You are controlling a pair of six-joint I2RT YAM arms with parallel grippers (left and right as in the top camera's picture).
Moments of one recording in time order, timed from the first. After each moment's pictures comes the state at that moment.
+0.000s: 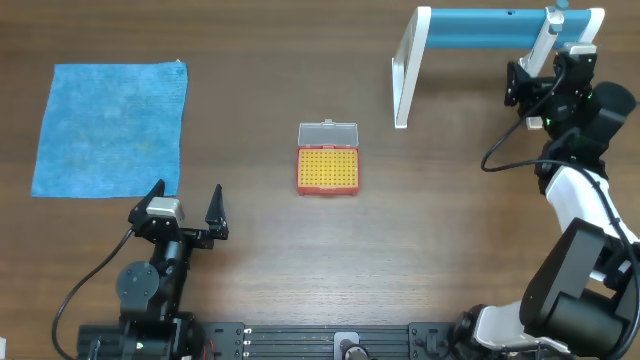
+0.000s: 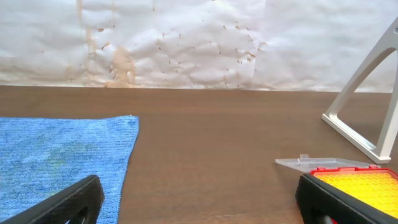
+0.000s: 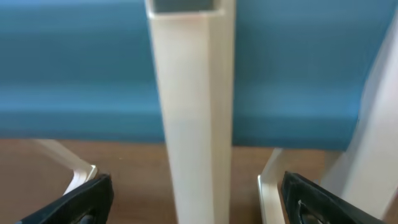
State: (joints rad) left arm -0.02 0.01 0.01 -0.07 0.09 -0.08; right arm -0.43 1.65 0.88 0.49 -0.53 -0.09
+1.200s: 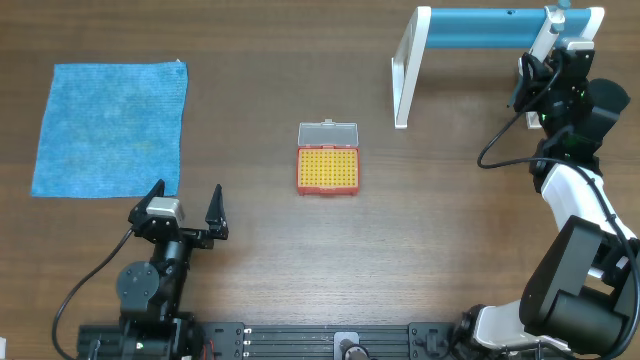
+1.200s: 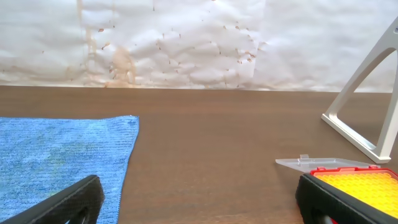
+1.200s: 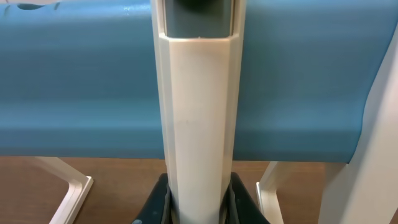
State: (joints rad) left arm -0.02 0.01 0.01 -0.07 0.09 -0.08; right arm -0.41 1.65 0.88 0.53 -0.48 -0.06
